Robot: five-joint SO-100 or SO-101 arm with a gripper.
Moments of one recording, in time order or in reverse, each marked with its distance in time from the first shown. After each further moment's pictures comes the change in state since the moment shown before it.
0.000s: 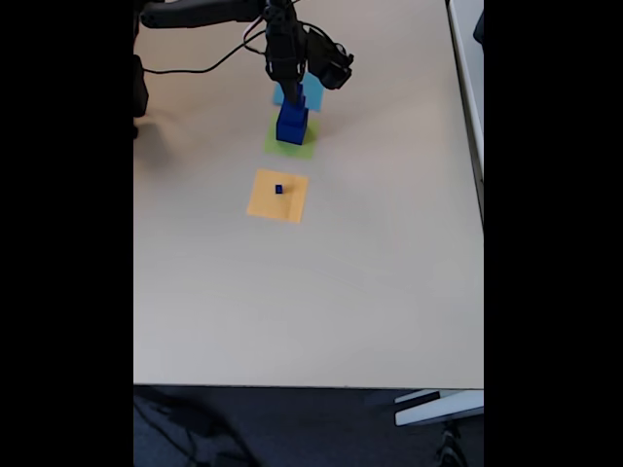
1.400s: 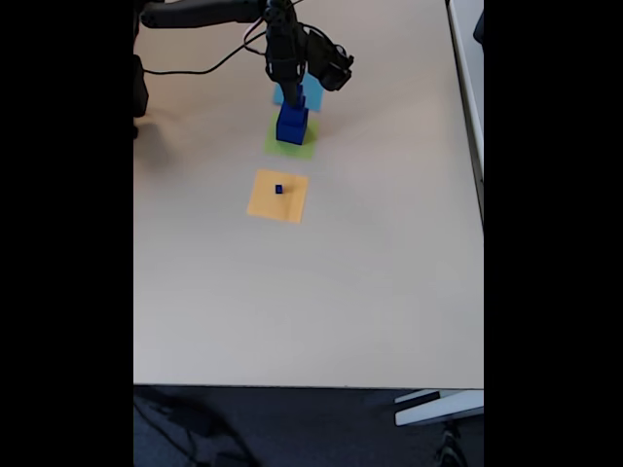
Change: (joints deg) arm -0.5 0.0 0.6 -0.9 0.7
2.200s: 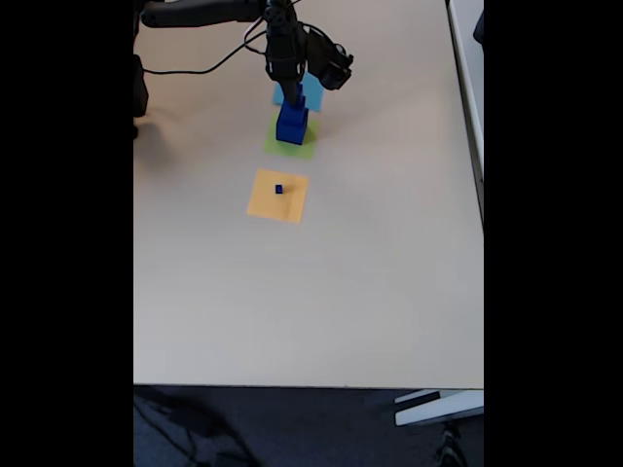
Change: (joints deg) arm -0.1 0.0 0.4 -0.2 0.3
